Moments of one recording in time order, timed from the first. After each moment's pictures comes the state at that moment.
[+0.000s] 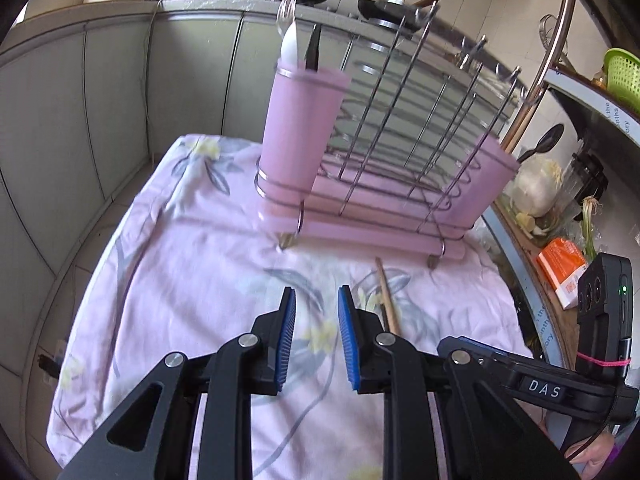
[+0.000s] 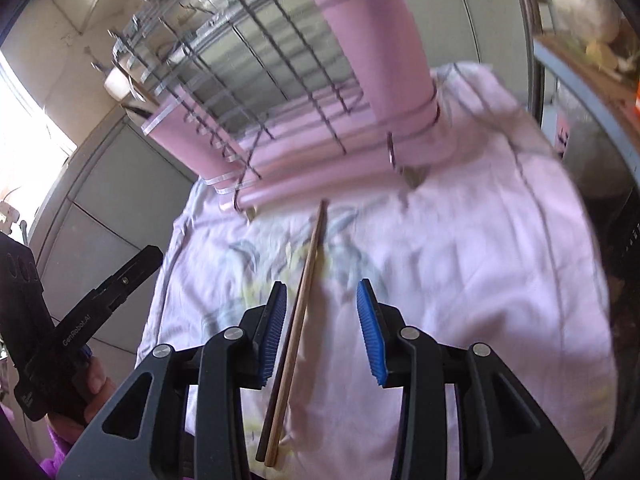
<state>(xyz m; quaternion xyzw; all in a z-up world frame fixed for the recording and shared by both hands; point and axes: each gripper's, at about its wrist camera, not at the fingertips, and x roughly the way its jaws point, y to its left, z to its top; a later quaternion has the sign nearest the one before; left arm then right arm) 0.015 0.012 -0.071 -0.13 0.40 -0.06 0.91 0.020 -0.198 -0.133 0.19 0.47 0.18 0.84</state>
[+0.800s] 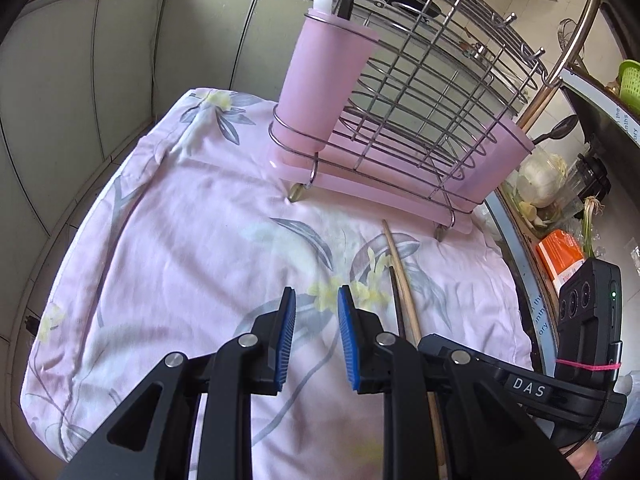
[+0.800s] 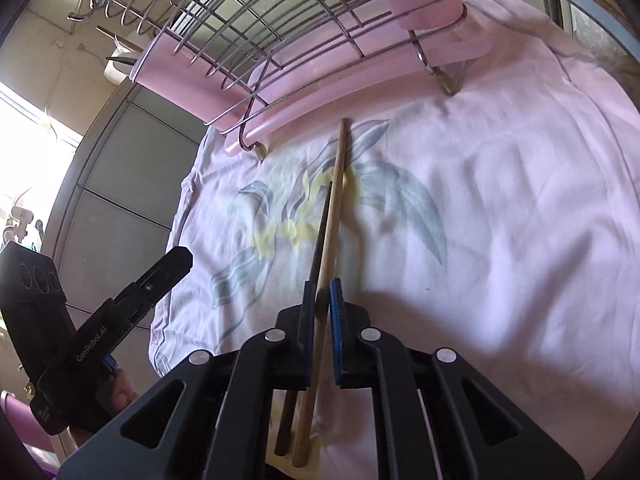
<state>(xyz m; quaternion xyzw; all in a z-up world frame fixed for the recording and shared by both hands) 0.006 0.020 -0.095 -0.16 0.44 -0.06 0.88 0.020 -0.175 -0.178 0.23 0.52 0.22 0.79</state>
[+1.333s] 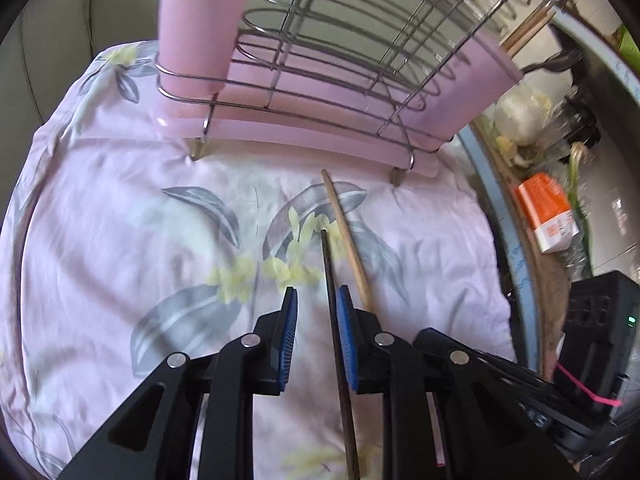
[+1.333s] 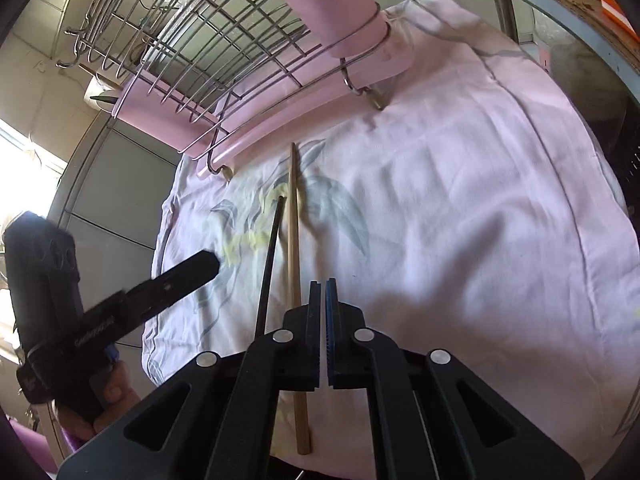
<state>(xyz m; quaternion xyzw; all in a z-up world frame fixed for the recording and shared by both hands) 0.057 -0.037 -0.113 -0.13 0.55 -0.14 0.81 0.005 -0.217 -0.171 0.26 0.51 0.17 0.80</state>
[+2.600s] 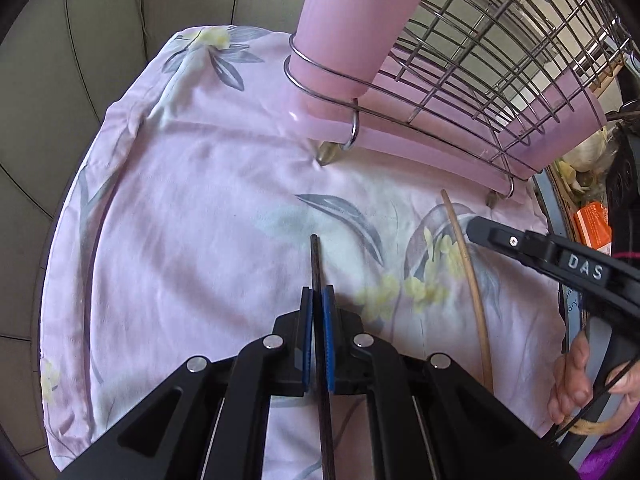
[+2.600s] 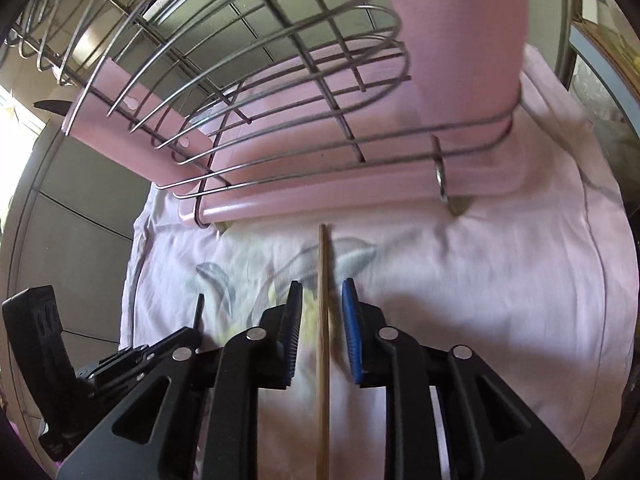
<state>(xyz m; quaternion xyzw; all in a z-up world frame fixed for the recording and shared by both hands) 0.063 0.032 -0.136 -0.13 0.55 -0.06 0.82 0.107 -0.163 -0.155 0.15 0.54 0.16 0.81</state>
